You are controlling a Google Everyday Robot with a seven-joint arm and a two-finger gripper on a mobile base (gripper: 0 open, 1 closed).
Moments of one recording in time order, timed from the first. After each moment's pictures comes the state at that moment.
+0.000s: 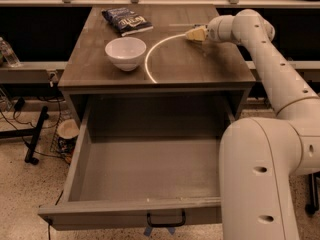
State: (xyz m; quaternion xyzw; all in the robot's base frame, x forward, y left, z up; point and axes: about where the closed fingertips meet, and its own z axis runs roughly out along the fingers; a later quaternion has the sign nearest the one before) arm 0.948 -0.188 0.850 -0.25 0.78 0.07 0.57
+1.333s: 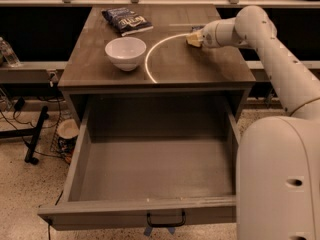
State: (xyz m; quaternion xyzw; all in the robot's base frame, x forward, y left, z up) arm 0.885 -0.140 0.846 -0.32 0.78 0.15 0.51
